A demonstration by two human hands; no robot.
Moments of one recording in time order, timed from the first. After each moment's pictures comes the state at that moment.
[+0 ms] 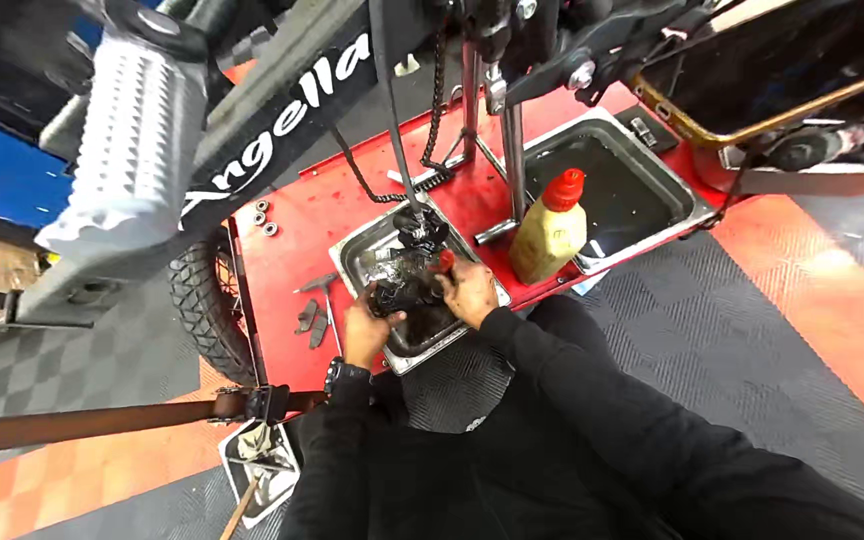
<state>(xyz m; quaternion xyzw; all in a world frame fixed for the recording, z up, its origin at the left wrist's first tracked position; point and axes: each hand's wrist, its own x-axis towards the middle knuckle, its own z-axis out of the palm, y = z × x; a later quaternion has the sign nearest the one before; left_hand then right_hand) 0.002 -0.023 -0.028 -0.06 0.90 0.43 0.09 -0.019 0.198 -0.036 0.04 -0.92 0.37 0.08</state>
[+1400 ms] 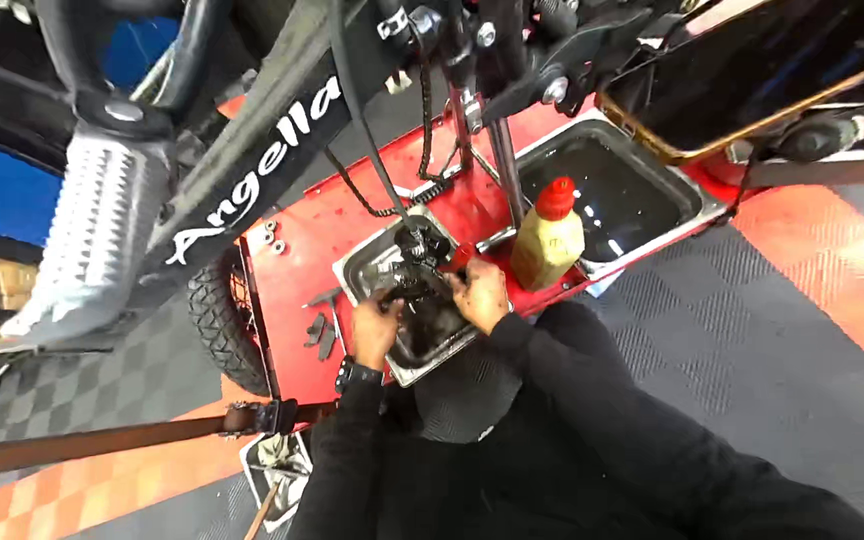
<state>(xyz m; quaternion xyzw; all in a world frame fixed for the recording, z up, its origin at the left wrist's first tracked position) -0.028 0.011 0.003 -0.08 0.91 0.39 0.09 -0.032 0.221 -0.017 -0.06 -0.91 0.40 0.11</state>
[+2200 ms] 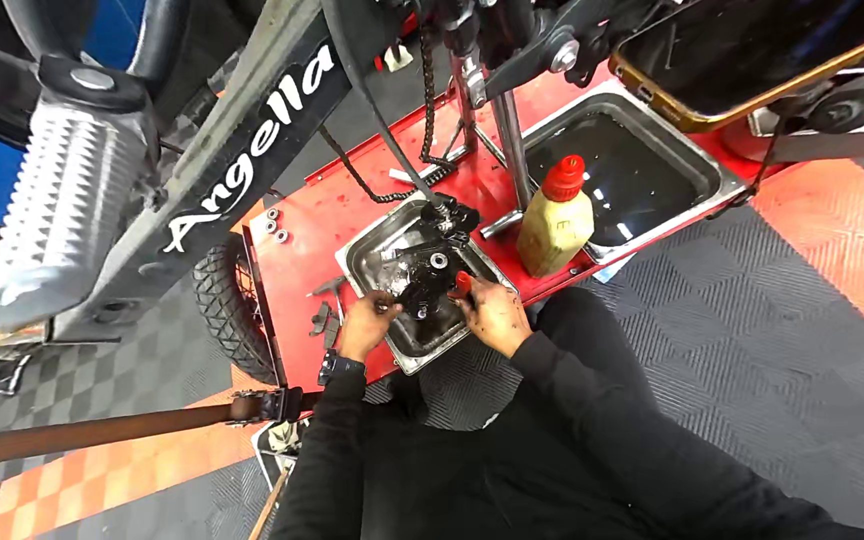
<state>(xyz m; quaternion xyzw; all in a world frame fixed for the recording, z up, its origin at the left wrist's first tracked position) -0.024 -0.034 -0.015 -0.01 0.94 0.29 0.19 0.022 0.227 -0.041 0.03 -0.95 0.32 0.01</state>
